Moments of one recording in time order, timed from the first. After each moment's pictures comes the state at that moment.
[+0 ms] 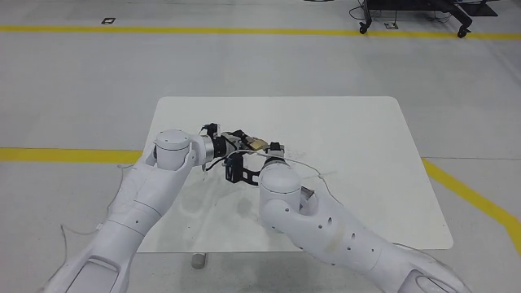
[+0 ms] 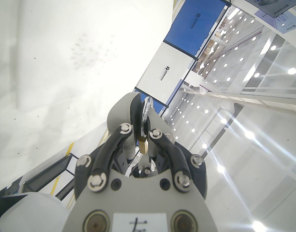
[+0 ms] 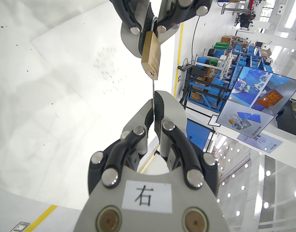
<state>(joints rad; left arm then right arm) 0.86 -1.24 -0.96 -1.11 -0.57 0.52 -0.73 -0.97 -1.40 0.60 -1.72 -1.94 -0.47 1.35</state>
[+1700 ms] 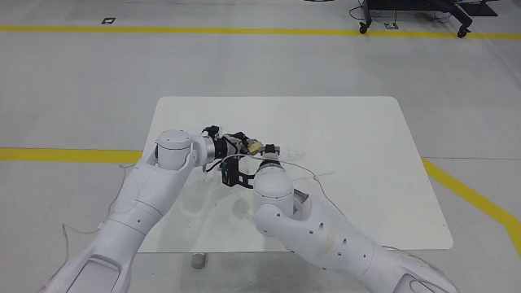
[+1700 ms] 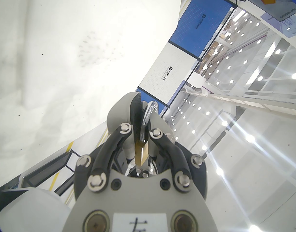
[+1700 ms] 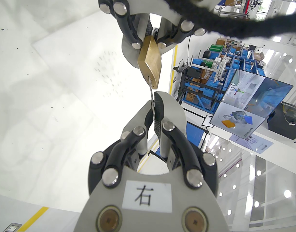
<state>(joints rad) 0.86 -1.25 -0.96 -1.10 -0.57 0.55 -0.73 -1.00 -1.44 0.61 -1.69 -2.03 -0.51 1.31</state>
